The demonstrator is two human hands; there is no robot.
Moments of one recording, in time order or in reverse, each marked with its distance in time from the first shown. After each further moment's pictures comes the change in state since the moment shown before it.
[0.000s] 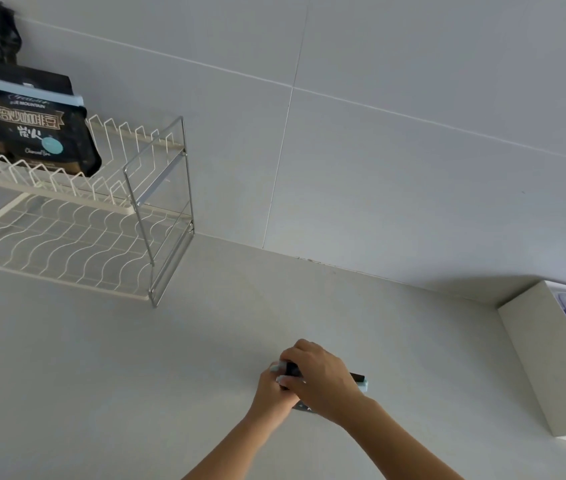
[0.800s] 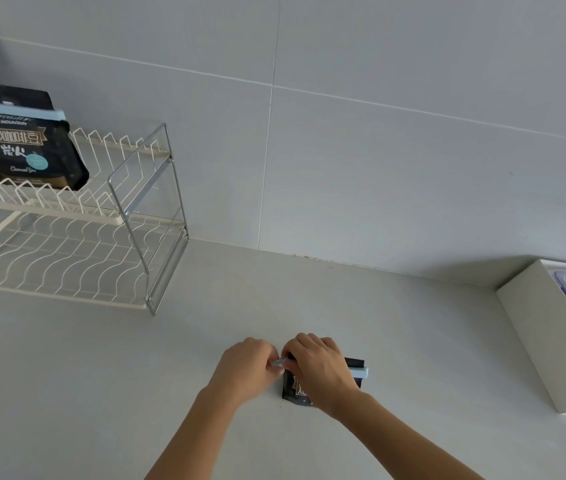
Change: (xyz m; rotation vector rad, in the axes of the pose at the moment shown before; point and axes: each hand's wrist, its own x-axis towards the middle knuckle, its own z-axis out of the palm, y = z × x) left_hand 0.005 0.053 -0.055 1.149 -0.058 0.272; right_hand 0.003 0.016 0.021 -0.094 0.225 -0.076
